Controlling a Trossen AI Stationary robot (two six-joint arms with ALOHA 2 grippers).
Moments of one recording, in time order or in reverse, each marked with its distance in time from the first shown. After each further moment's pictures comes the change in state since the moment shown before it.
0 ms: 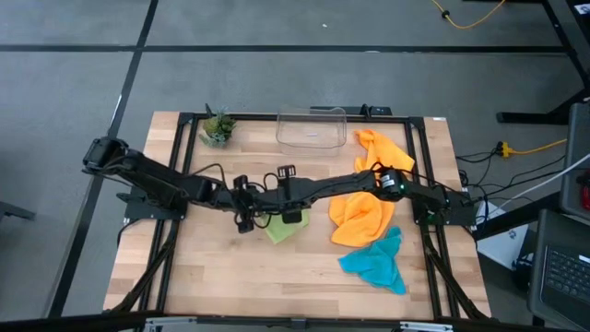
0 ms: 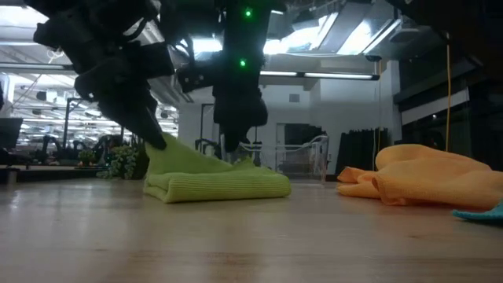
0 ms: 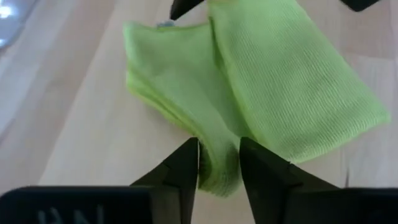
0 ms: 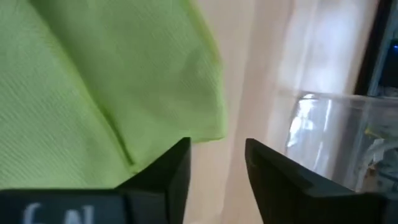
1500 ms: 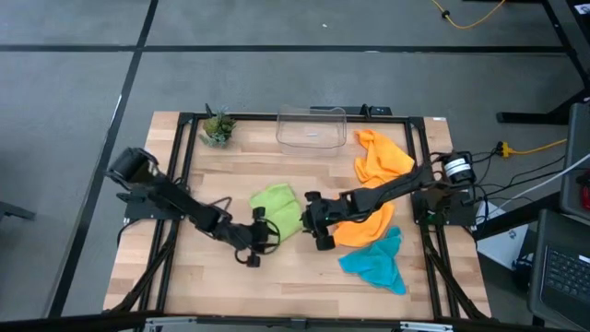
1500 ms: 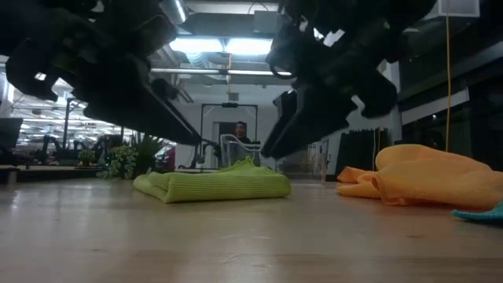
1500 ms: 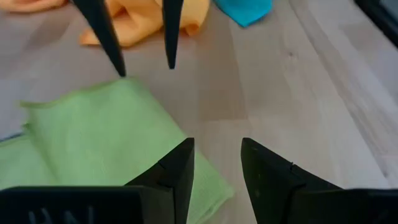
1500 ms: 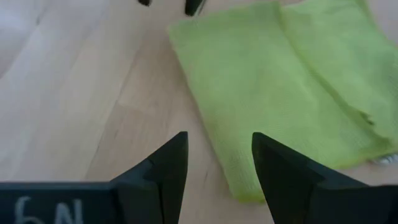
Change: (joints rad) left arm -0.304 0.346 0.061 0.554 -0.124 0.080; right arm 0.089 -0.603 -1.188 1.174 -0.502 -0.005
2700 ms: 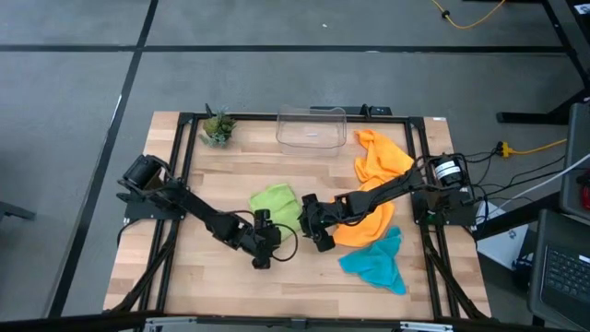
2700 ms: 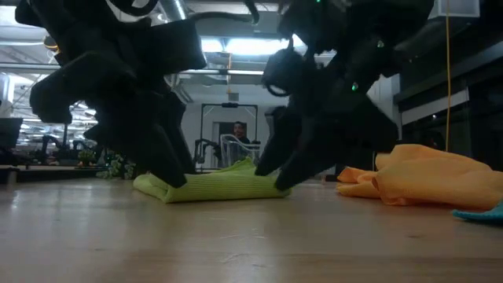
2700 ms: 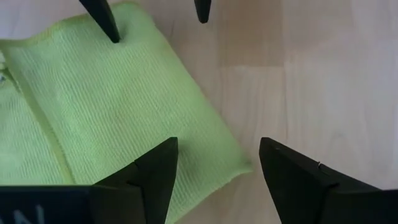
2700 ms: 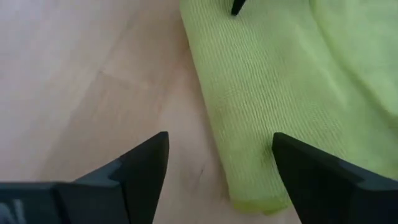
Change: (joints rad) left arm 0.022 0.121 0.288 -0.566 -0.003 -0.157; right arm -0.006 0.084 0.012 0.021 0.008 -0.137
